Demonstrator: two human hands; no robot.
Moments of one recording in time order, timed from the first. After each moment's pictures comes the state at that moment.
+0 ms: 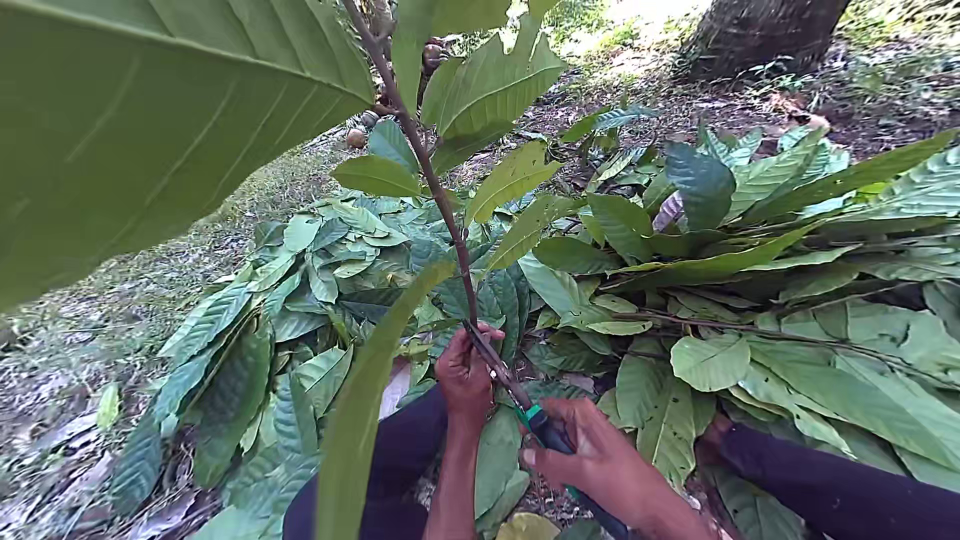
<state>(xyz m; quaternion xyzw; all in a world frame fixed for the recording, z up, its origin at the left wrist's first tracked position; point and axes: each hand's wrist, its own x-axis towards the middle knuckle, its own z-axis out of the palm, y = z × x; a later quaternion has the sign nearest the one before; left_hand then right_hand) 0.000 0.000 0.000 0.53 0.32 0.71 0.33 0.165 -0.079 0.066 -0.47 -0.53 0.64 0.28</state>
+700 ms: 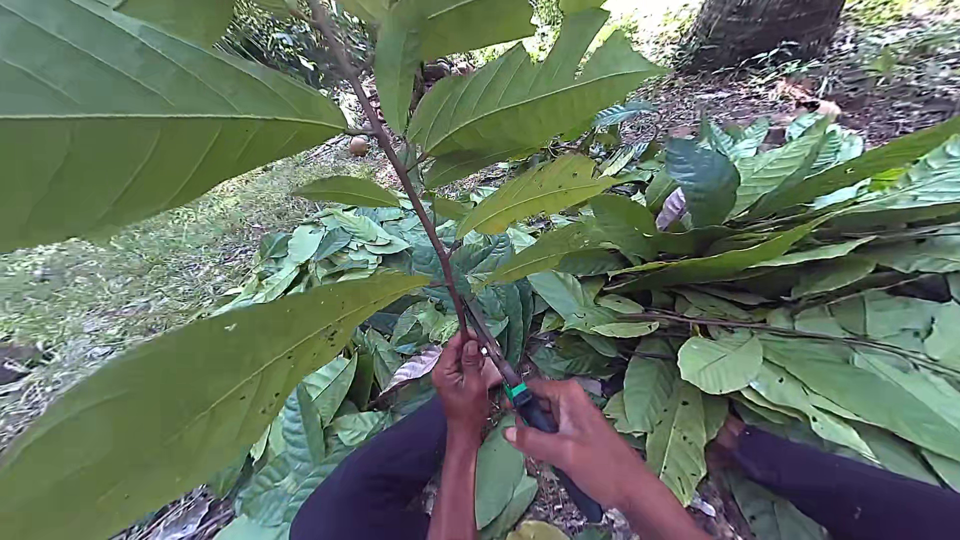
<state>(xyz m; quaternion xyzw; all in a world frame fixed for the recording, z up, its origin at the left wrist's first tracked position) -0.001 0.004 -0.004 0.53 0.37 0.71 0.27 0.149 -0.058 0.075 -0.47 -0.55 0.60 0.33</state>
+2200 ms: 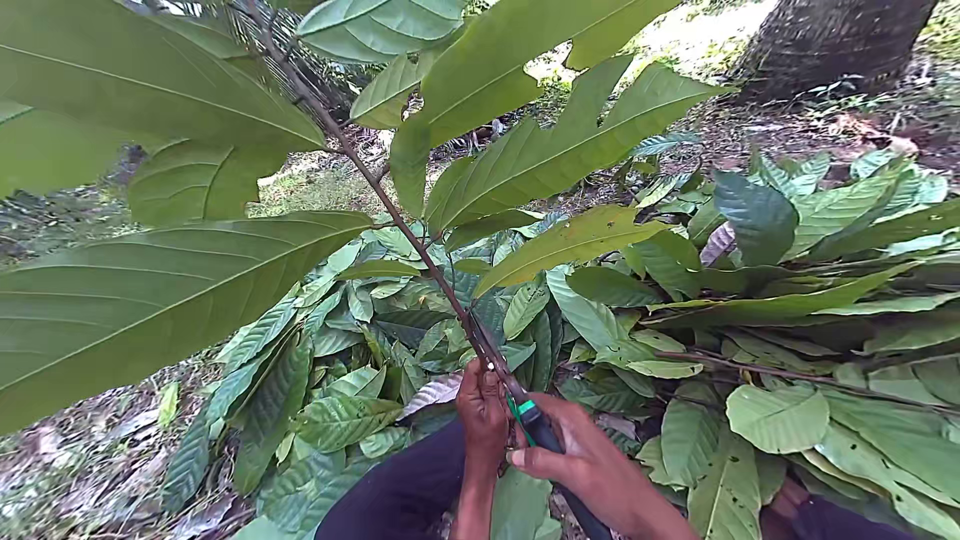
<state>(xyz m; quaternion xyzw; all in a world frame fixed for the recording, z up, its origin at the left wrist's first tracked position) -0.012 -0.001 -0.010 0.48 0.35 0.73 0.34 0.126 -0.040 0.080 -0.40 -0.60 0.61 0.33</state>
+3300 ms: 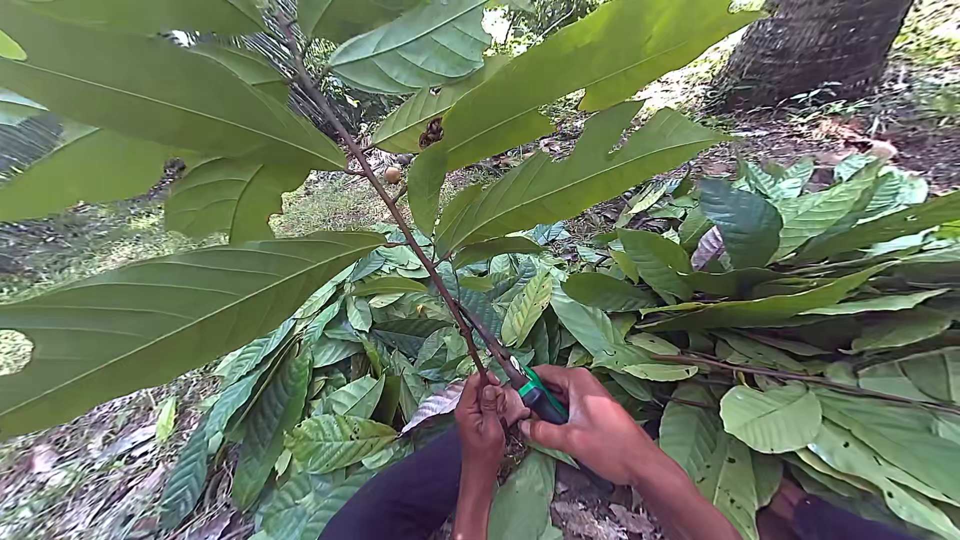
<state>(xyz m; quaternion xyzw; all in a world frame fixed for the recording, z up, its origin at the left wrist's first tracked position) -0.019 -0.008 -0.021 0.54 0.36 0.70 0.29 0.144 -0.010 0.097 -0.47 -0.64 0.54 0.28</state>
